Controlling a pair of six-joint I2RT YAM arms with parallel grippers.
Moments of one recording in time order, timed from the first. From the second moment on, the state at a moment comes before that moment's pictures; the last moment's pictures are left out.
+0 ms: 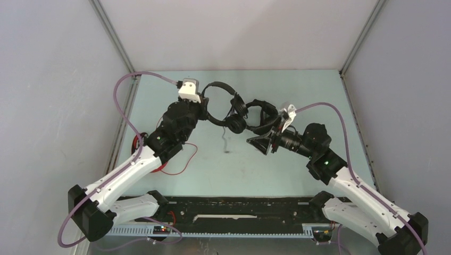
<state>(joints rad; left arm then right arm) -0.69 1.07 0.93 0.04 -0.38 -0.19 0.62 0.82 0.68 0.14 -0.49 0.37</state>
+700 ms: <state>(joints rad) -0.69 1.11 1.30 -0.30 -0.33 -0.45 0.84 1.07 0.47 0.82 -0.35 0.04</state>
